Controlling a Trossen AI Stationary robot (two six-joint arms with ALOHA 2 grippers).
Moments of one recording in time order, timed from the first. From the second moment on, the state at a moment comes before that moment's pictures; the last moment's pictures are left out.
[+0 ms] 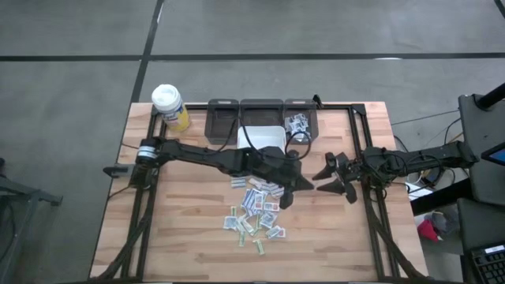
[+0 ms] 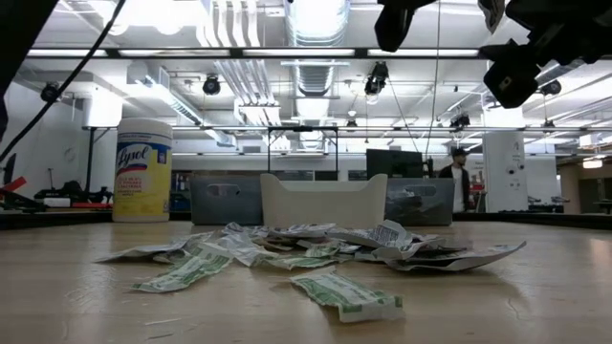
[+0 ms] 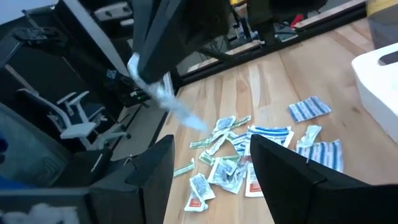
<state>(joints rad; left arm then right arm) -0.08 1.98 1.71 0.05 0.18 -0.19 0.13 0.49 0.27 0.07 -0.16 0.49</state>
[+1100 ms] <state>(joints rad) -0.07 2.01 1.71 0.03 0.33 -0.32 0.13 0.49 0.27 0.14 -0.29 0.50</state>
